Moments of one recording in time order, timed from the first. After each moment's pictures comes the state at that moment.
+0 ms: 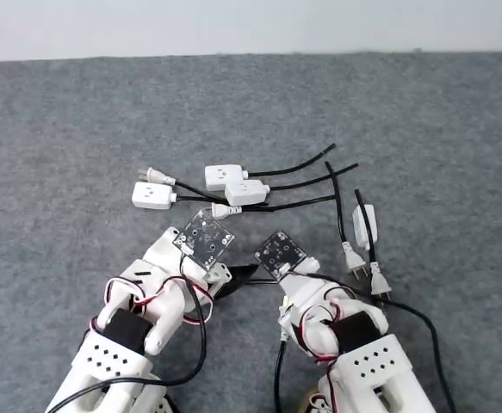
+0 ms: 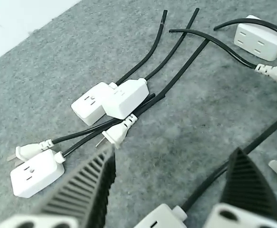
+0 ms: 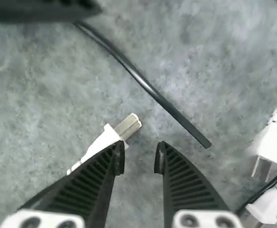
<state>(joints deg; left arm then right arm) 20.4 -64.3 79.0 34.9 -11.1 -26.4 -67.3 80.8 60.8 18.0</state>
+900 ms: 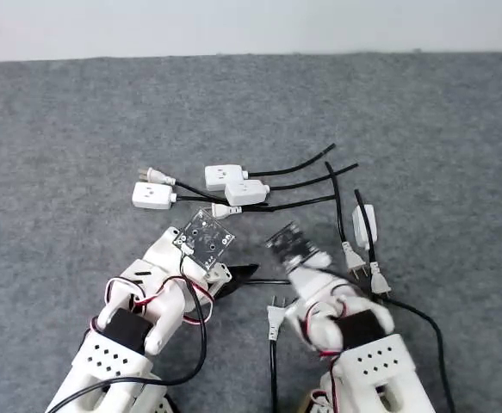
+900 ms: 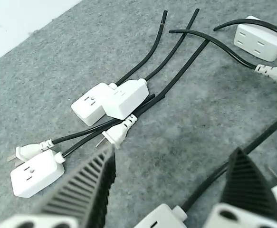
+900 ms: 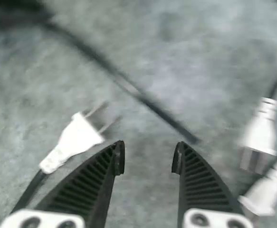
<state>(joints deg) 20.4 -64.3 79.0 34.9 -11.1 -20.6 -67.3 79.2 60.0 16.7</state>
